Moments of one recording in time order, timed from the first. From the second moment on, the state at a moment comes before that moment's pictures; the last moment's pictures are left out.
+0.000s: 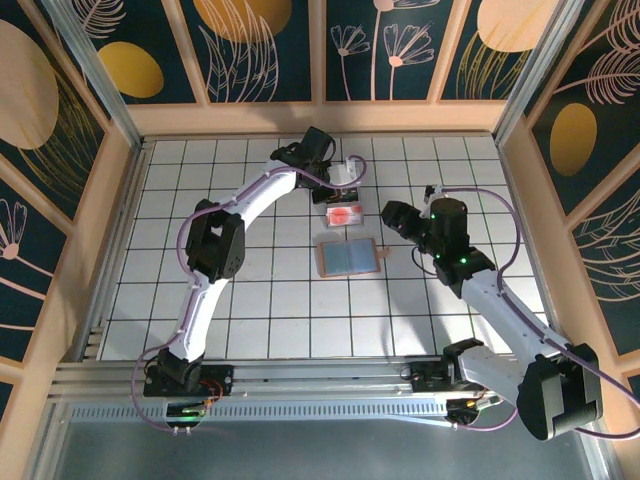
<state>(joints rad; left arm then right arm) -0.56 2.36 2.12 -0.75 0.31 0.83 0.34 1.03 0.65 -0.04 -0.15 0.72</state>
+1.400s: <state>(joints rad) -0.56 1.95 1.76 -0.52 0.24 0.57 0.34 1.04 0.65 -0.04 -0.16 0.73</state>
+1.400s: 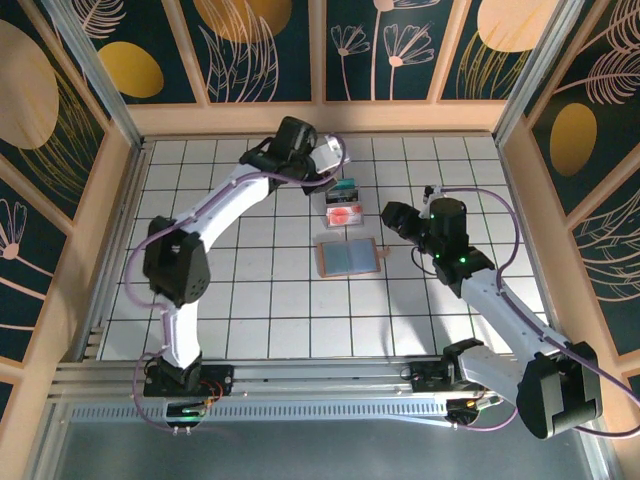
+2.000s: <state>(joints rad) -0.56 1.40 1.04 -0.01 -0.04 0.00 0.52 1.22 0.72 -0.10 -0.10 0.70</state>
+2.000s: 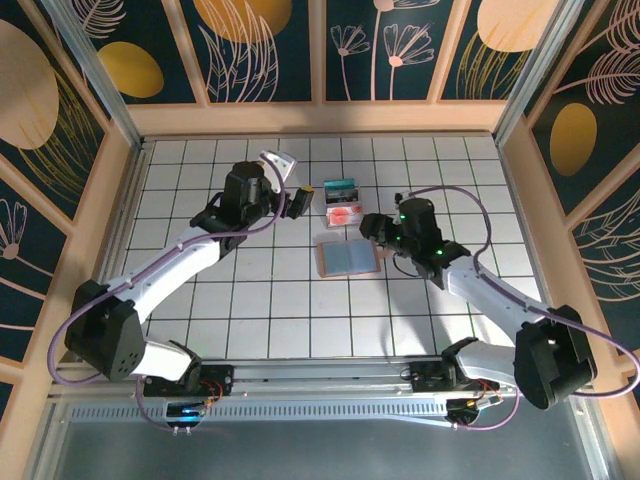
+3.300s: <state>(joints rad) -0.56 1.24 0.61 0.18 -0.39 -0.69 0.87 1.78 1.09 -0.47 0.19 0.59</state>
